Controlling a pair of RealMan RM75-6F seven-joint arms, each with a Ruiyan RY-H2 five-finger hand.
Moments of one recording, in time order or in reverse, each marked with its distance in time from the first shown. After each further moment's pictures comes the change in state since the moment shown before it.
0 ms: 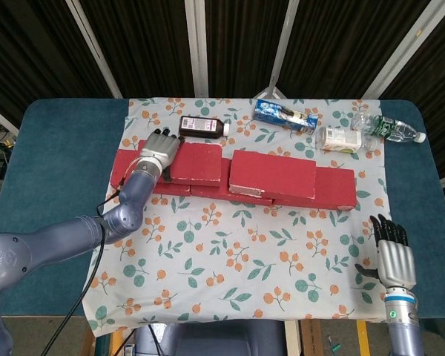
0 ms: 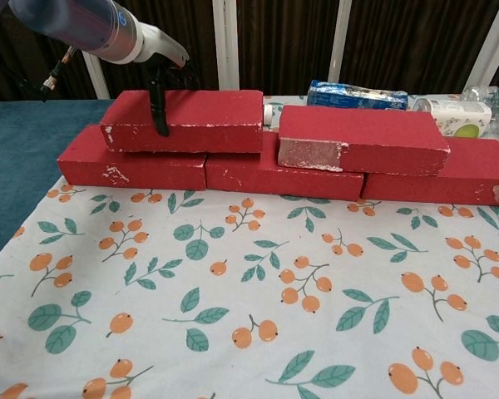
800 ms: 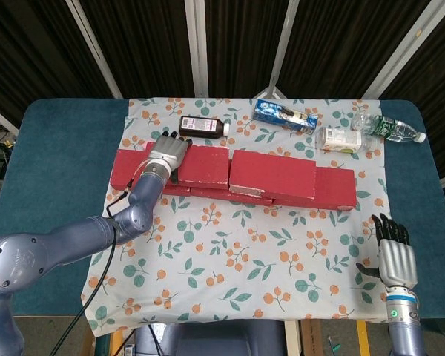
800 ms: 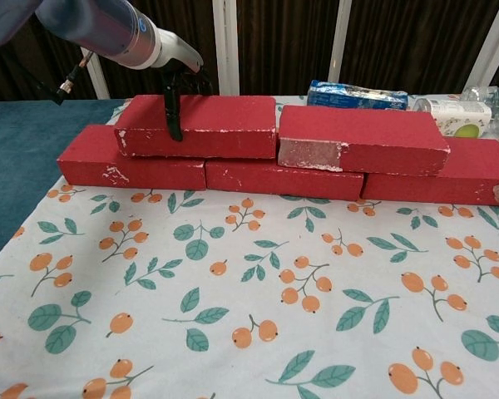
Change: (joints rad) left arm -0.060 -0.041 0.038 0.028 -0.046 -0.005 -0.012; right arm 0.002 0.002 0.003 0.006 0.004 0.003 0.010
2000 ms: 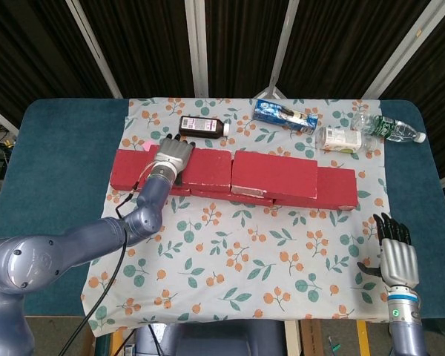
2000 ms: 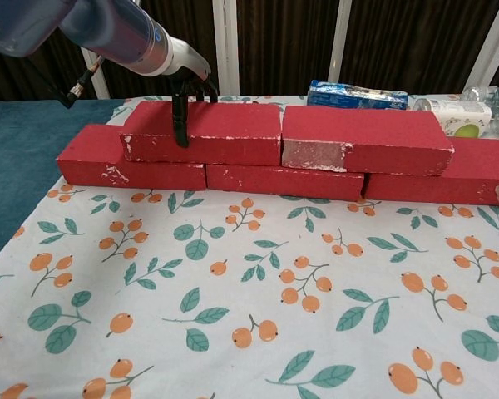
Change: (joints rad) left arm -0.046 -0.046 0.027 0.039 -0.086 0.016 0.067; right arm 0.002 0.006 0.001 0.004 0.003 -0.006 0.017
